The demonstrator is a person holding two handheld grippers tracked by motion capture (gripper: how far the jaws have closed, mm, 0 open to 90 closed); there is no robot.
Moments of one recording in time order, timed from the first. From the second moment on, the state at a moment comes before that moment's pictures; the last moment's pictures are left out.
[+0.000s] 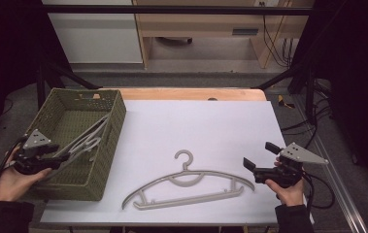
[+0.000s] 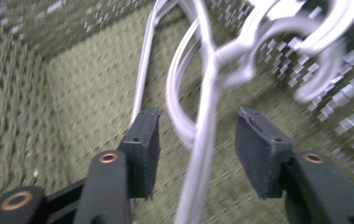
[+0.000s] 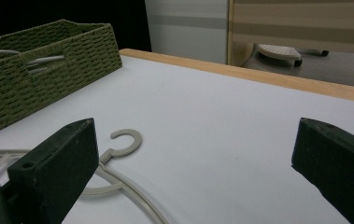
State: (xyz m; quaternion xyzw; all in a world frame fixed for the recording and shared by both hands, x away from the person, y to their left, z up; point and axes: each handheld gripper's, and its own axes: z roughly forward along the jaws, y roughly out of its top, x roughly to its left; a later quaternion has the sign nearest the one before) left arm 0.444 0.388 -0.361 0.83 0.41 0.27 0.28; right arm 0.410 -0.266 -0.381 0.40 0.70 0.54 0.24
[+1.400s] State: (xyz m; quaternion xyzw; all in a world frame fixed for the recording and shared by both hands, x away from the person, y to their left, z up) left arm 0.405 0.239 -0.370 0.79 0.31 0.18 0.50; right arm 0.408 -0.269 -0.379 0.40 0.69 0.55 0.24
